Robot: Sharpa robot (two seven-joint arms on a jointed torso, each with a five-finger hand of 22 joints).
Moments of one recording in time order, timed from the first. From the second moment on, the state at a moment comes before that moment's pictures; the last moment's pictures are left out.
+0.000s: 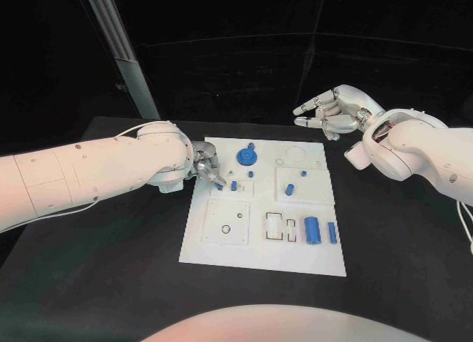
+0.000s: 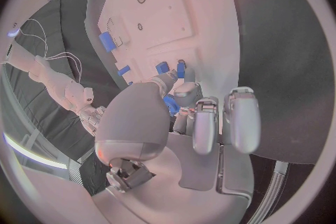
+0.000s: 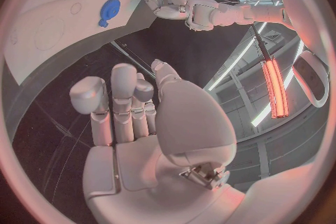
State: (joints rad) left arm 1.34 -0.68 -0.17 1.40 -1.07 0.13 -0.50; left_hand 1.25 -0.05 0.44 0.10 0.07 0.91 0.05 0.61 0.53 1.32 -0.03 1.13 0.96 1.46 -0.08 1.57 1.31 0.05 1.47 0.03 1.41 1.31; right arm 1.27 -0.83 0.02 1.40 -0.84 -0.26 0.19; right_hand 1.33 -0.03 0.02 0.13 0.39 0.97 0.14 0.07 0.07 1.29 0.05 1.02 1.10 1.42 -0.03 1.10 0.30 0.10 1.31 0.07 1.24 0.92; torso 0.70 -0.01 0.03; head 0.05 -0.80
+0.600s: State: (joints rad) left arm 1.34 -0.68 -0.17 1.40 -1.08 0.14 -0.51; left_hand 1.26 -0.06 0.44 0.11 0.08 0.92 0.05 0.61 0.53 1.32 -0.03 1.13 0.95 1.46 -0.08 1.57 1.31 0.05 1.47 0.03 1.41 1.31; right arm 1.27 -0.83 0.02 1.40 -0.84 -0.26 0.20; right_hand 1.33 -0.03 0.02 0.13 0.39 0.97 0.14 0.07 0.07 1.29 0.05 1.03 1.10 1.42 -0.03 1.10 0.30 0.10 1.31 0.07 1.24 0.92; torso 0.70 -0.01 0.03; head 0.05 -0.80
